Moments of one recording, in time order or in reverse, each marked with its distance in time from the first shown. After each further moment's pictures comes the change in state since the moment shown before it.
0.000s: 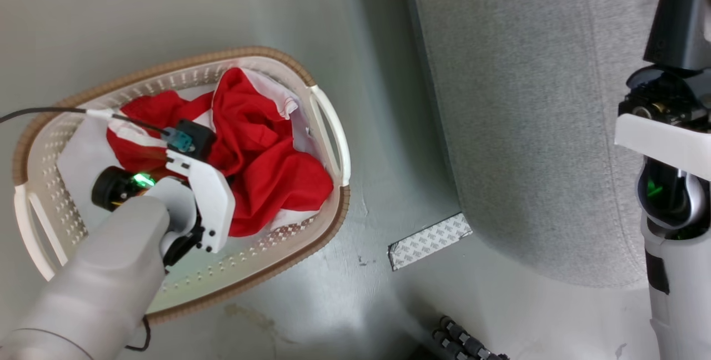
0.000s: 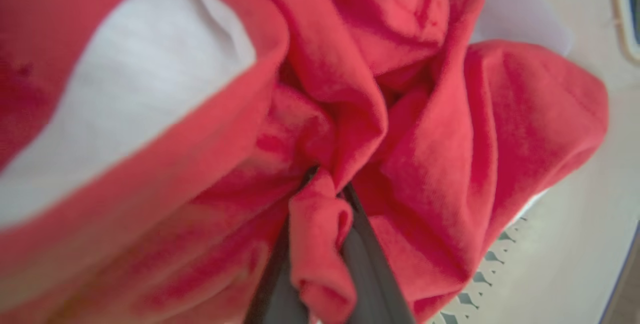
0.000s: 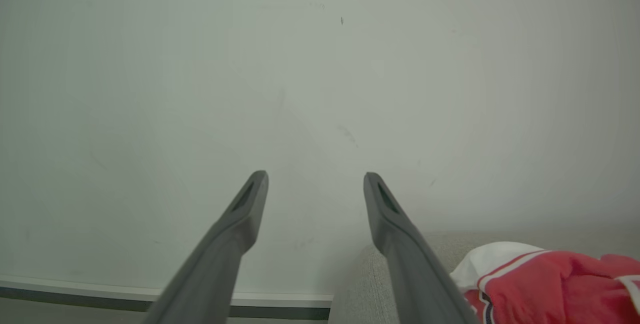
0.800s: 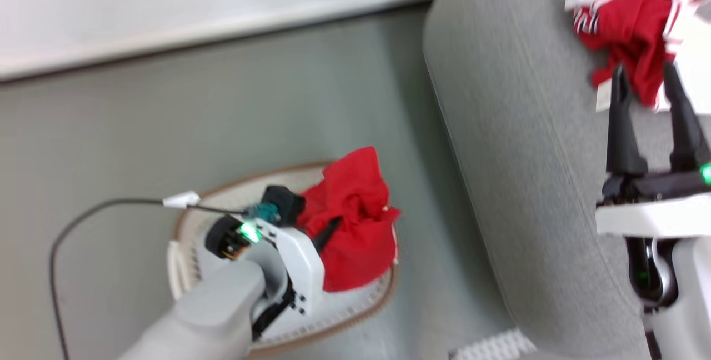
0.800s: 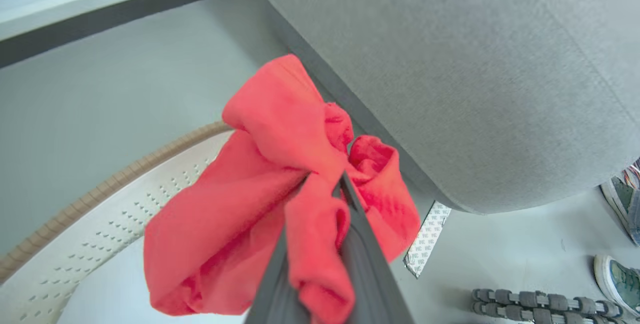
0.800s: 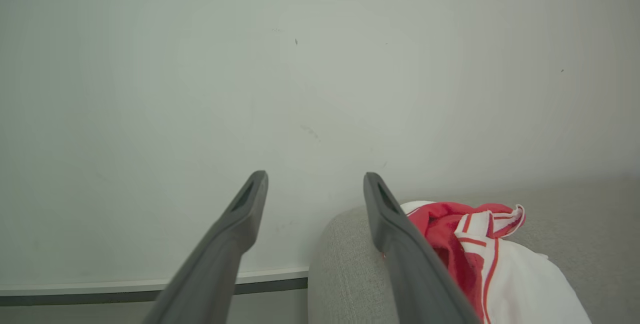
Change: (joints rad) left arm 0.124 -0.152 -0.163 -0.092 -0.122 0.000 -0.346; right arm 0.238 -0.067 -0.043 0.270 -0.053 0.000 0.000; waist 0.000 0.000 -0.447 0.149
